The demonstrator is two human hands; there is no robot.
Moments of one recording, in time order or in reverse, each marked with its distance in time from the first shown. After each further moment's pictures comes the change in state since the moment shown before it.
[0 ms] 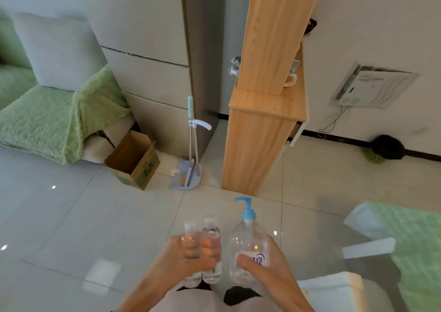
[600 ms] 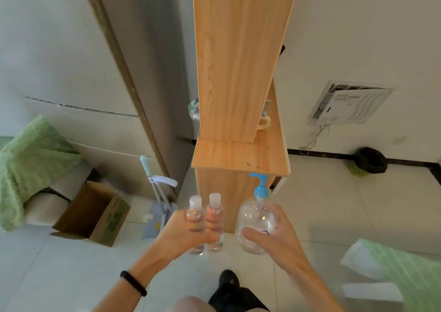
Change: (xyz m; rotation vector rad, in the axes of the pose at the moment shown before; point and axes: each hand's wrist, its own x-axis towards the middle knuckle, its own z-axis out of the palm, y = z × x) left_hand 0.299 0.182 0.000 0.183 -0.102 0.119; right_hand 0.255 -0.148 -0.133 -0.024 0.227 -0.129
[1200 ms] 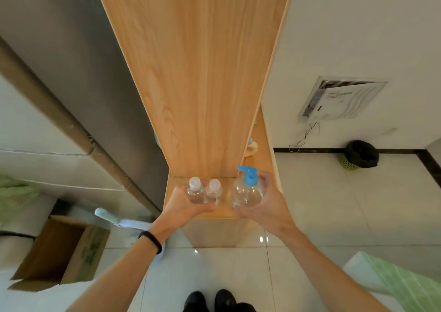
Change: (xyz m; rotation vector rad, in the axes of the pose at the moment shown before) left_hand 0.253 0.057 -0.022 0.227 0.112 0.121; right_hand 0.234 -0.043 -0.044 -0.187 0.073 -0.157
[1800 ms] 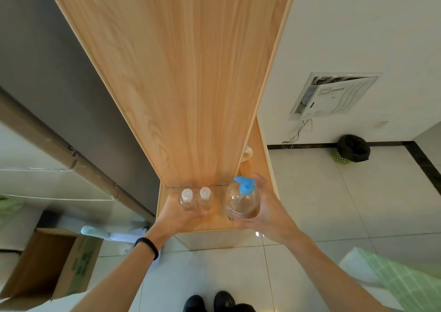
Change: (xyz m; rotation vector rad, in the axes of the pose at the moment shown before) left_hand 0.044 -0.034 -0.001 0.106 0.035 -0.091; right_hand 0.014 0.001 -0.017 -0.183 -0.156 0.020
